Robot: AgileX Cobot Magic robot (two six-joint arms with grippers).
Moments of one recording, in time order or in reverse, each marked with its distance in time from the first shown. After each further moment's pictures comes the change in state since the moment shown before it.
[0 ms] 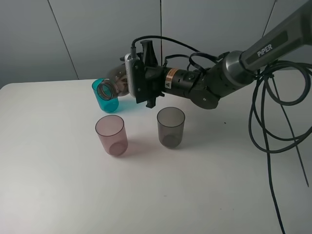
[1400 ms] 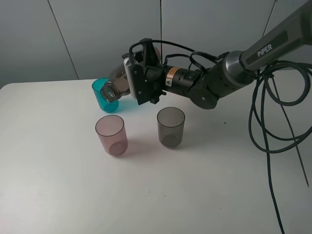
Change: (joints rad) left arm 0.000 0.000 0.000 0.000 0.000 0.005; right arm 0.000 0.000 0.000 0.075 0.000 -0.186
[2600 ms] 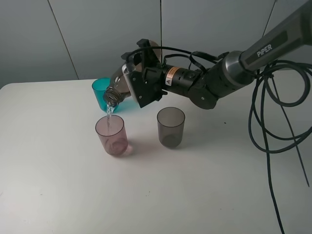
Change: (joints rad) left arm 0.000 0.000 0.000 0.000 0.000 -0.002; right arm 0.002 0.000 0.000 0.025 0.000 -0.162
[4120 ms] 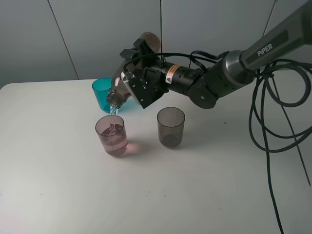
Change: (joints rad) left arm 0.000 0.000 0.000 0.000 0.000 0.000; right arm 0.000 -0.002 -0.001 0.027 -0.029 -0.202
